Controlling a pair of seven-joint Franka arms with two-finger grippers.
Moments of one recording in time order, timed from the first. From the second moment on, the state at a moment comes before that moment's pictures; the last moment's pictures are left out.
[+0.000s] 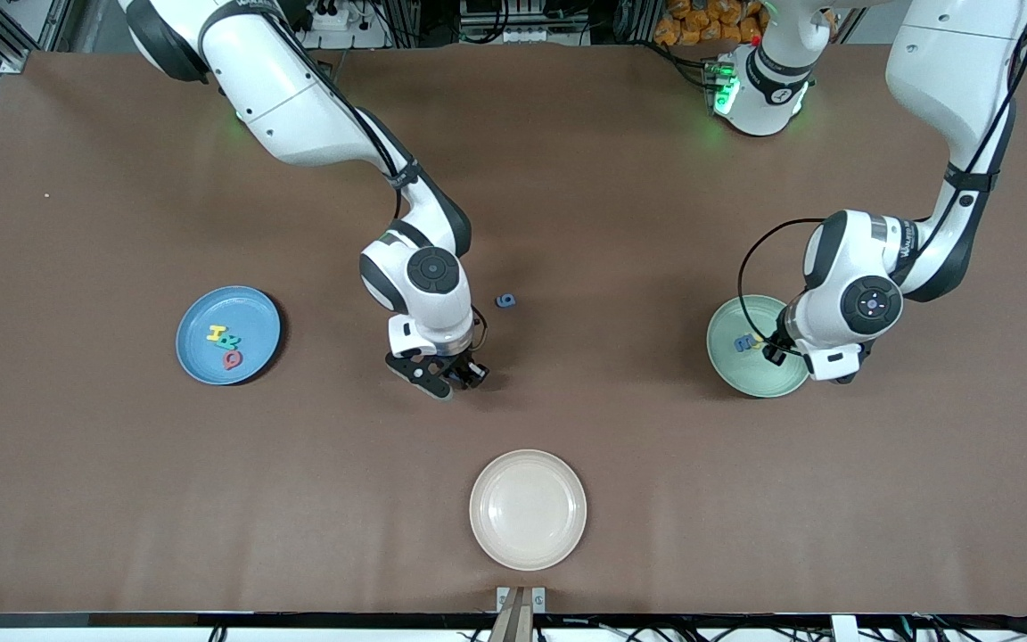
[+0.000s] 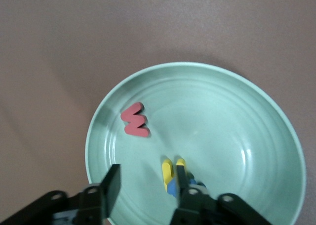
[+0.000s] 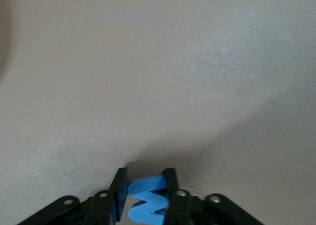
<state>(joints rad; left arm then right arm) -0.02 0.43 -0.16 -2.01 0.16 2.21 -1.27 0.55 0.81 0.08 -1.55 -0.32 2.47 1.41</state>
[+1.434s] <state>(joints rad) -0.30 0.50 -0.27 -1.81 0.16 2.24 -1.62 0.30 0.40 0.00 -2.02 -0.33 2.44 0.49</state>
